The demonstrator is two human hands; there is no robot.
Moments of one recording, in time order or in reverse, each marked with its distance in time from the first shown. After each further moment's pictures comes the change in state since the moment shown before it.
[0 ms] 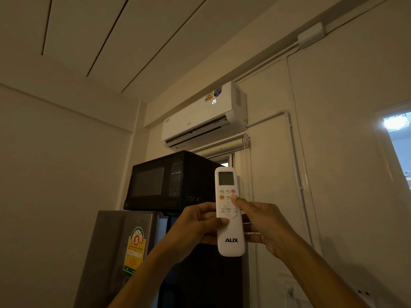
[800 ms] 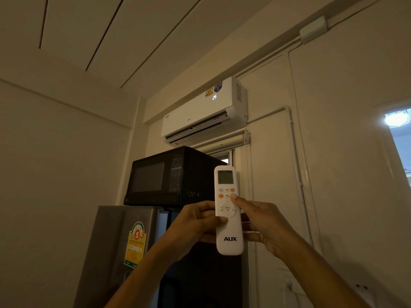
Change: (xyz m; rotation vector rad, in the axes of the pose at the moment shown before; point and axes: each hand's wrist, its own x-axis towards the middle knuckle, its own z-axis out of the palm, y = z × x) left_hand -0.004 -0.006 -0.003 -0.015 0.001 -0.027; right_hand -0.001 0.009 0.003 0.023 -0.026 0.008
